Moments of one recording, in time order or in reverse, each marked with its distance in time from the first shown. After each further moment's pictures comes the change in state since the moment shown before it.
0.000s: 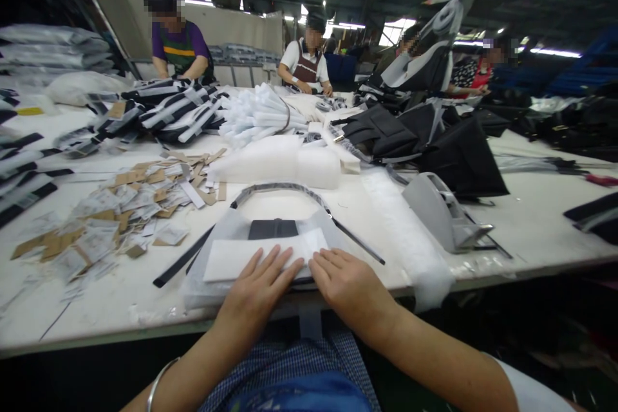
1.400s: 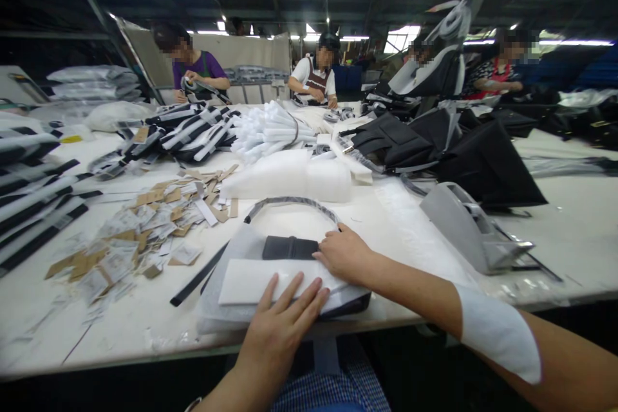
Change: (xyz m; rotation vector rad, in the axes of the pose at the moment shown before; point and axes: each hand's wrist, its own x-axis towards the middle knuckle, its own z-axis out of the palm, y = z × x) left_hand 0.000 0.017 0.016 0.110 0.127 0.013; right_hand 0.059 0.064 0.062 0.097 -0.569 0.162
